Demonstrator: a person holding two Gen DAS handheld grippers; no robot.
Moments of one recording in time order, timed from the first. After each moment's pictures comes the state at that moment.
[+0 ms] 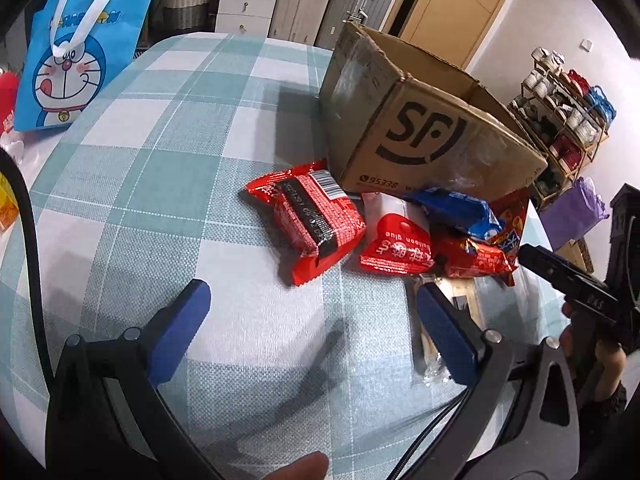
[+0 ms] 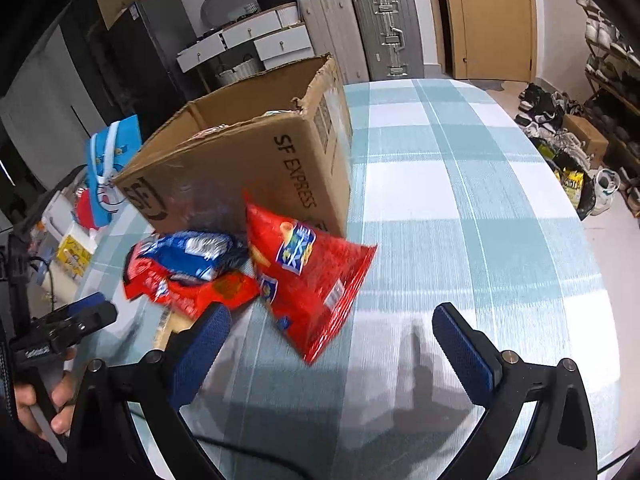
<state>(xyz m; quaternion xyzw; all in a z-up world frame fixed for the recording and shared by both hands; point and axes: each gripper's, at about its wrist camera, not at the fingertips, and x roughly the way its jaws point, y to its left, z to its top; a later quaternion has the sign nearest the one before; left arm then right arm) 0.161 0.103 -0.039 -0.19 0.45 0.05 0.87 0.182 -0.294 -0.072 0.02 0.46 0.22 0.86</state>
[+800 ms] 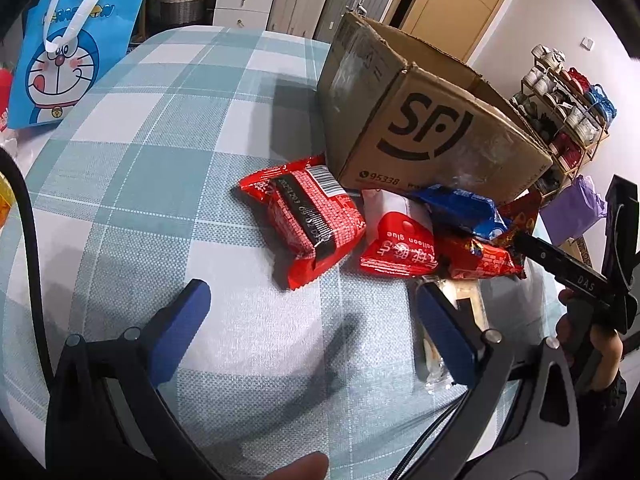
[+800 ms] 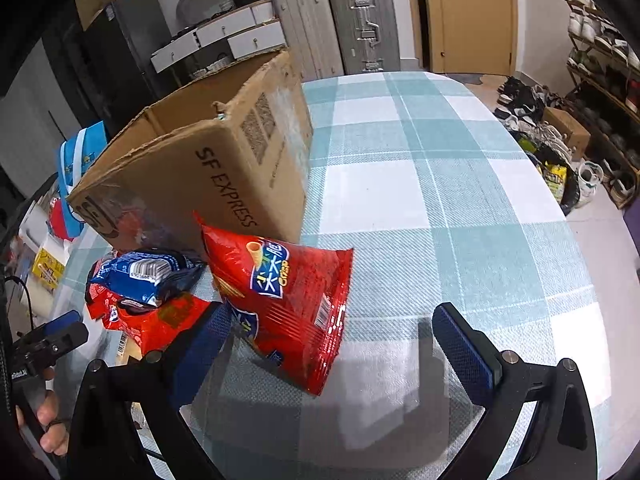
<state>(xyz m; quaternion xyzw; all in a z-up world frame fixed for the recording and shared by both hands) 0.169 0.101 -0.047 -0.19 0.45 0.04 0.87 0.214 -0.306 -0.086 0.01 0.47 0.19 0.86</state>
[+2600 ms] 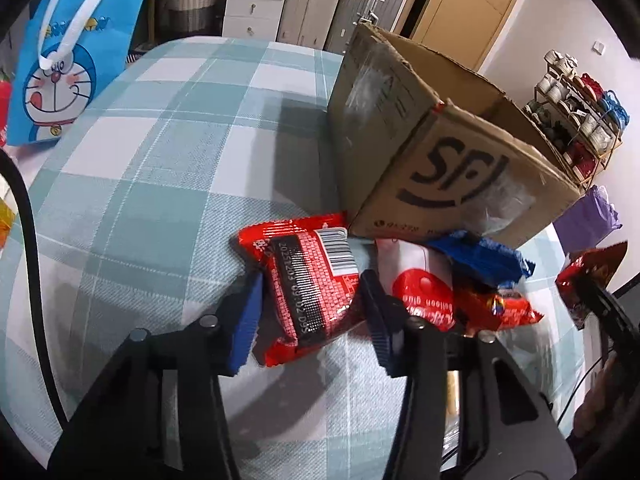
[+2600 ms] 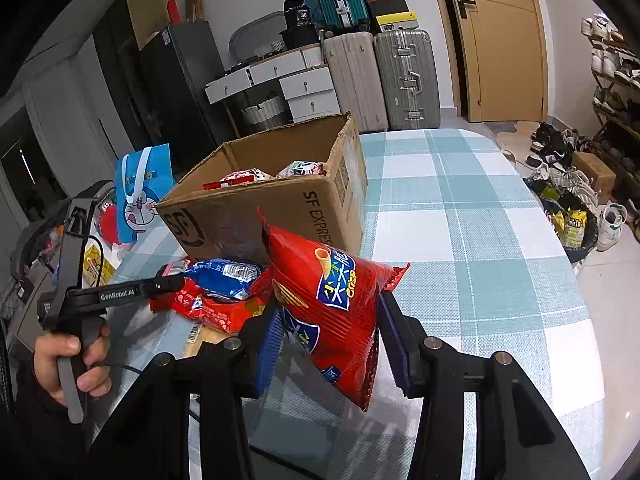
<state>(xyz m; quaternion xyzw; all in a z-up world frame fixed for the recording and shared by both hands) 0.209 0.107 -0.053 -0.17 0.44 0.07 0.88 0.148 -0.318 -0.038 0.03 0.38 0.26 0.89</state>
